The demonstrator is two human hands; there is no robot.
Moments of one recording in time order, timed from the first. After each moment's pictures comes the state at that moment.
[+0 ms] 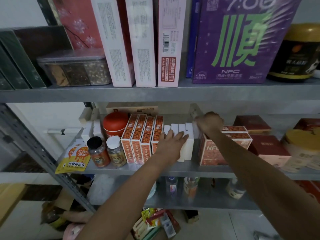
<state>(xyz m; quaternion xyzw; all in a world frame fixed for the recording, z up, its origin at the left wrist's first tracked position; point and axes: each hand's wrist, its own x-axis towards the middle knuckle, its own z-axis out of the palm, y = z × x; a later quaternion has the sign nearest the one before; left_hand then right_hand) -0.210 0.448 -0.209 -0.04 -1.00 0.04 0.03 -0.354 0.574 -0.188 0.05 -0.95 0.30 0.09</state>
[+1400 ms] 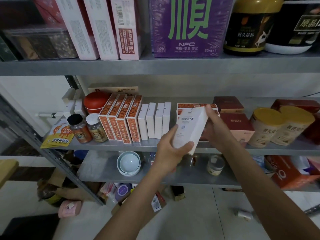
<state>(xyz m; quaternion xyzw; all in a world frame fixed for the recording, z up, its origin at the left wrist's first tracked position) -0.121 0.591 -0.203 0.12 -0.77 -0.62 0.12 -0.240 0.715 -0.176 0.13 -0.63 0.73 -0.22</state>
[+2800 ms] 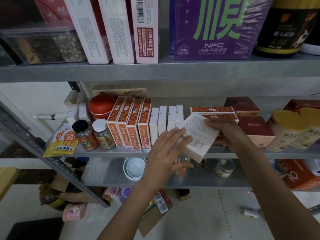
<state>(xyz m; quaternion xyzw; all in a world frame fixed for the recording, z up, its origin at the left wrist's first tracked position) -0.118 0.507 -0.228 -0.16 -0.89 -0.18 0.40 -0.256 0.685 -0.171 0.07 -0.70 0.68 -0.19</state>
